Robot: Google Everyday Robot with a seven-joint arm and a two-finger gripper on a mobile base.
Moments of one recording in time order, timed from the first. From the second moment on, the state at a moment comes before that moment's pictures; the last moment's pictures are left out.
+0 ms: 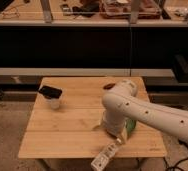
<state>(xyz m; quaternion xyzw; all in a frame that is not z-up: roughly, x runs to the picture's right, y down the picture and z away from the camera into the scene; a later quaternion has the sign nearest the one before) 0.053 0.205 0.658 -0.29 -0.25 -0.50 0.78</state>
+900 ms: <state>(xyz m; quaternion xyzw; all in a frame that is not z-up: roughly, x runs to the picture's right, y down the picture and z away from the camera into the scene) -0.031 0.059 0.821 -0.18 -0.29 -0.66 0.67</state>
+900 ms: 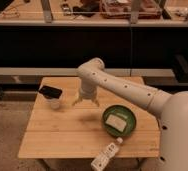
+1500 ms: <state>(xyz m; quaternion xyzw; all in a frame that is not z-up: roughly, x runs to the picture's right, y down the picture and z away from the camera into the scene) 0.107 -0.011 0.835 -0.22 -0.18 -0.64 0.72</state>
